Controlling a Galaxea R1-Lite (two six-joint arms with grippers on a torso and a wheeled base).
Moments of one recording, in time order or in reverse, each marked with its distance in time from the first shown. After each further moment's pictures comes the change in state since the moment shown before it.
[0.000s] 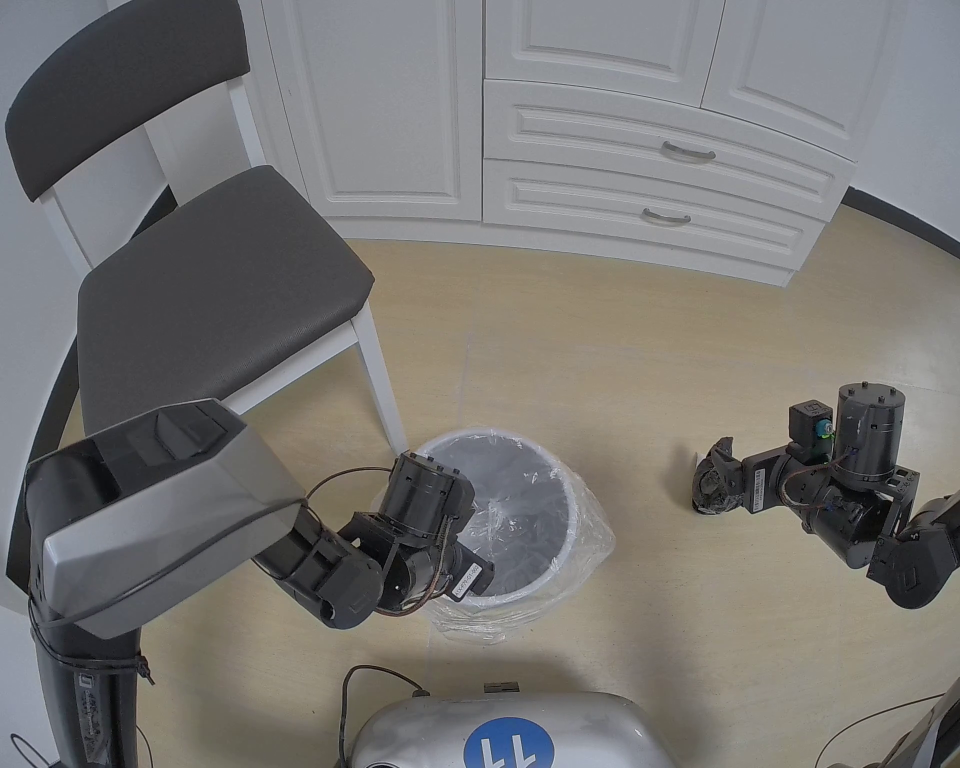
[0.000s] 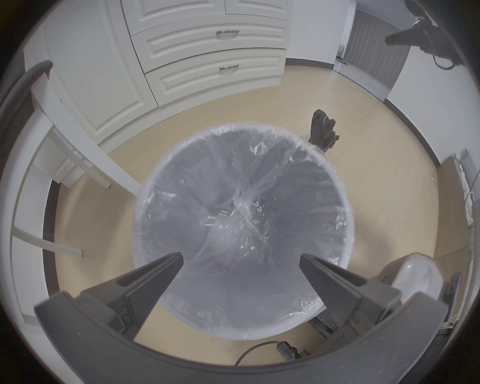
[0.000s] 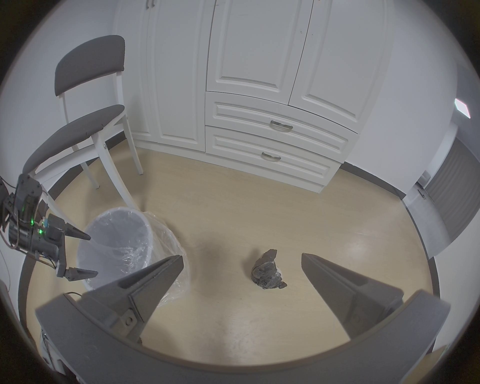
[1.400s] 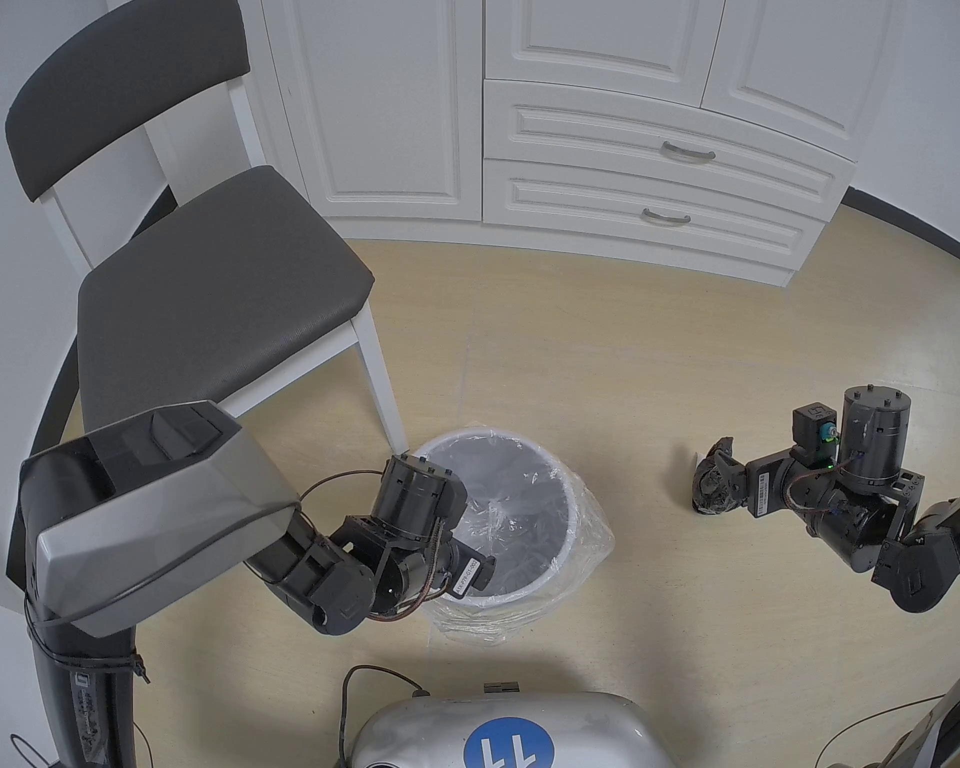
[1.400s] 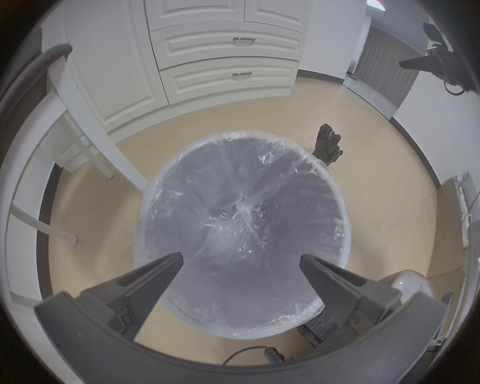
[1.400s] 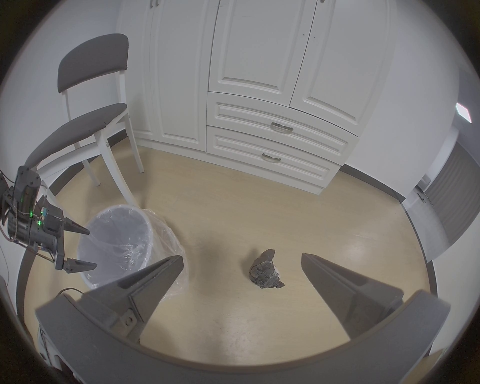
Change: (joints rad) left arm 0.004 -0.014 0.041 -0.068 -0.011 -0.087; right arm 0.001 -0.020 0.018 0.000 -0.001 -0.019
